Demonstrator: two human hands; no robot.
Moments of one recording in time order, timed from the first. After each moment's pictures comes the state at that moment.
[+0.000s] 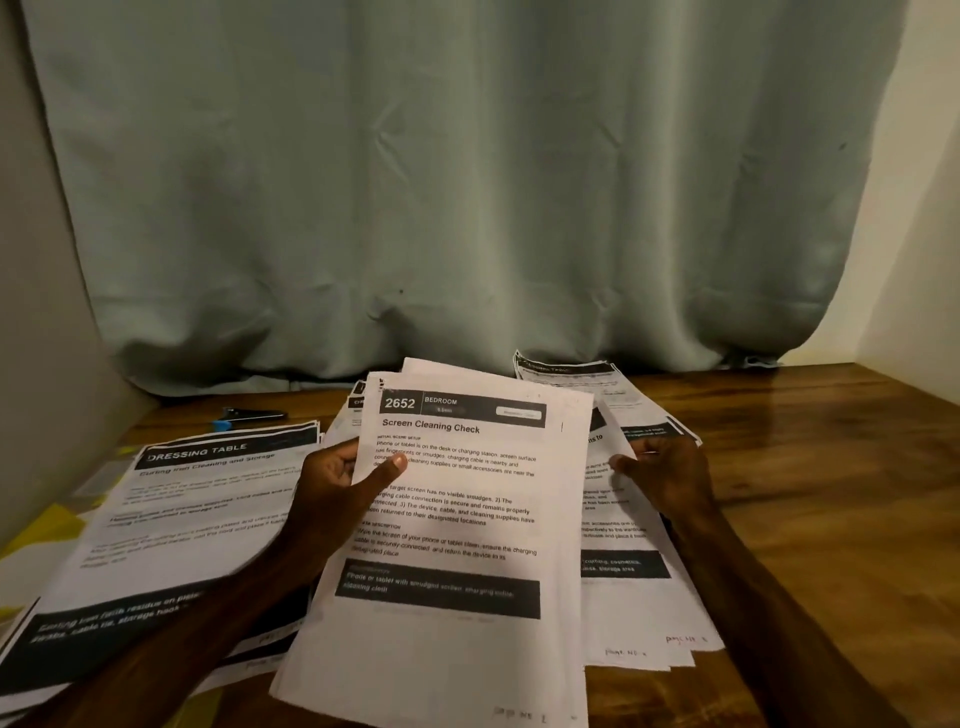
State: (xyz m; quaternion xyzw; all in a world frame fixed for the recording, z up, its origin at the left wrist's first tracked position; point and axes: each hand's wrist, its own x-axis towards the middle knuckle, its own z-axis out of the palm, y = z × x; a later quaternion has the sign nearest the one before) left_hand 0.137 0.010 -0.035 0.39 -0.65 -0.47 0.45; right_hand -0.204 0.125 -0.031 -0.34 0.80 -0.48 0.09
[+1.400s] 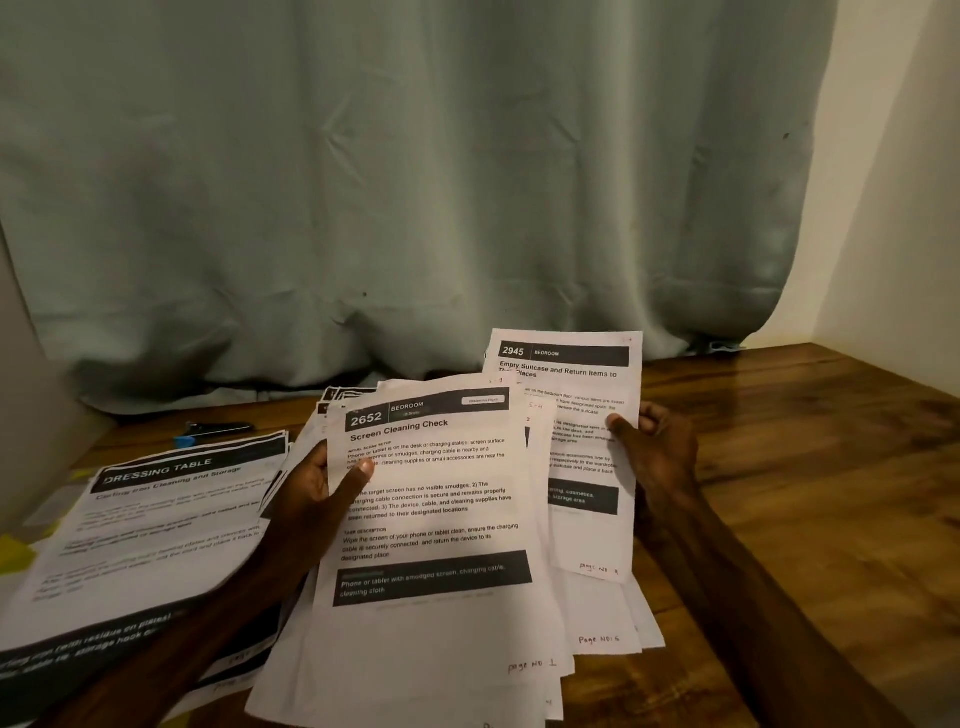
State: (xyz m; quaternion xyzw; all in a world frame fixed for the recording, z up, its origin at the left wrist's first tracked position) left_hand 0.129 0.012 -0.041 0.40 -0.69 -0.42 0.44; right_hand -0.216 0.127 -0.032 -0.27 0.66 -0.69 0.09
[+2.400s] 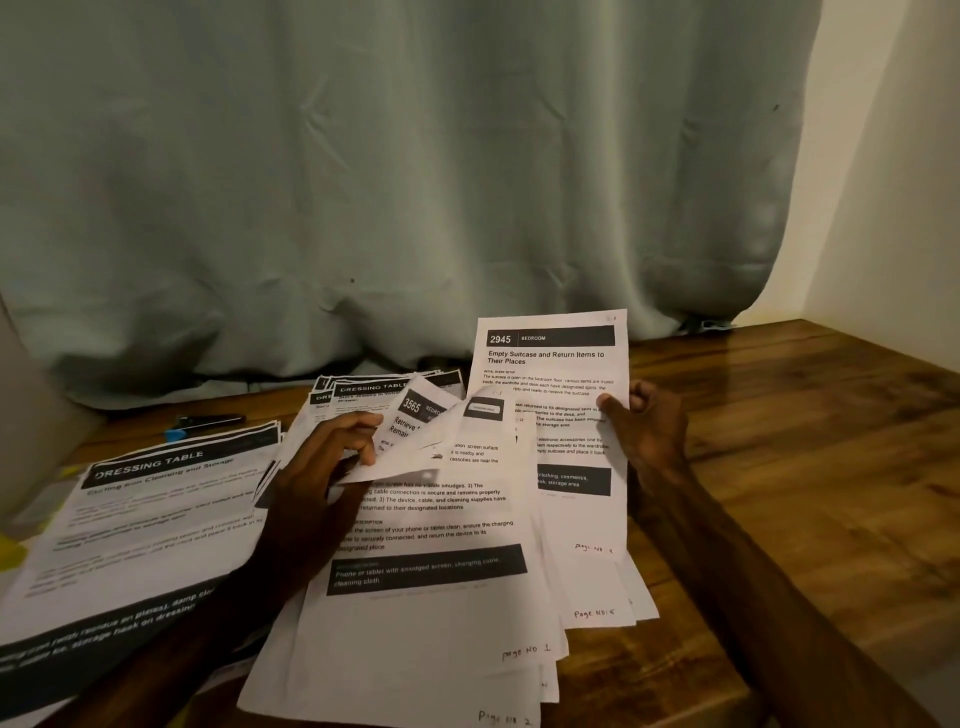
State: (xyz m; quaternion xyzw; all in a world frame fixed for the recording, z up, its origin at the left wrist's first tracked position) left_hand 0.138 0.001 -0.060 0.26 -0.85 -0.06 0.46; right_hand -0.214 0.129 -0.029 -0.29 0.69 -0.66 0.06
